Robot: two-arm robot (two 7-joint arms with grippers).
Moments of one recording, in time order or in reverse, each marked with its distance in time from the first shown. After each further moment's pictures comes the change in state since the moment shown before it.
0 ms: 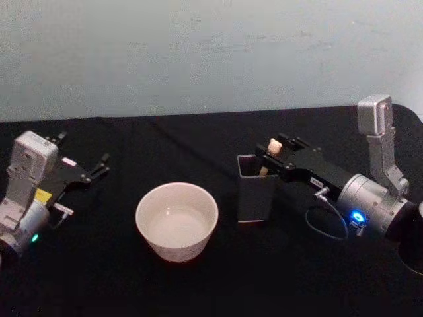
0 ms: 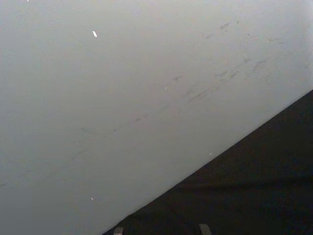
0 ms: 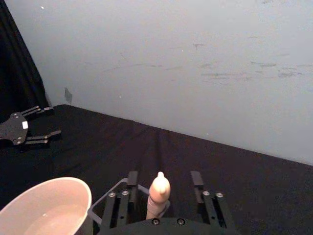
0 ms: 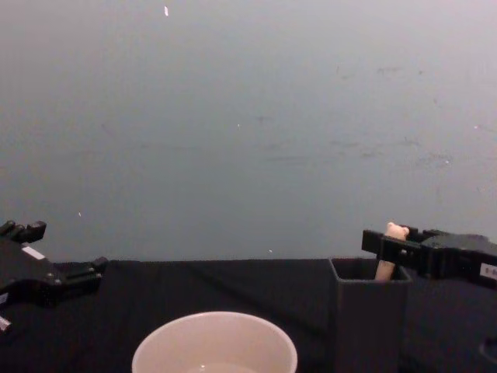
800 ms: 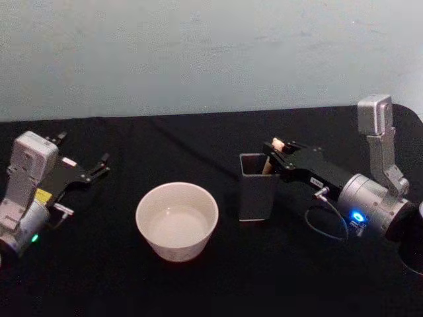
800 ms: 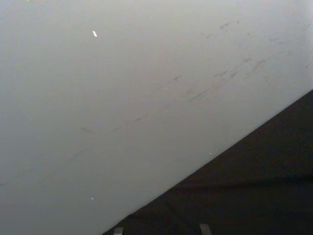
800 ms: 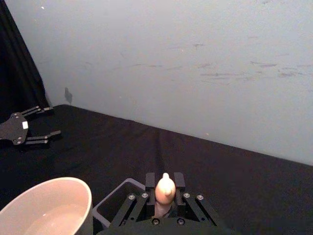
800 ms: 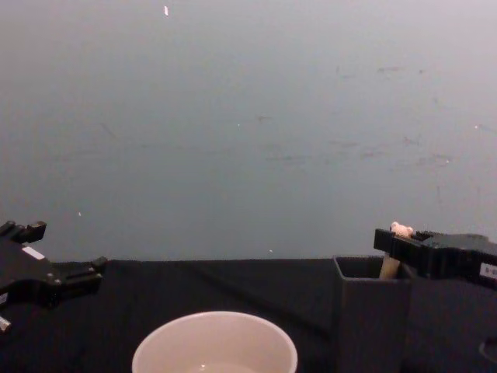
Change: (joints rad) left arm 0.000 0.000 0.000 0.000 0.000 0.000 0.000; right arm 0.000 0.000 0.000 0.000 -0.001 0.000 0.000
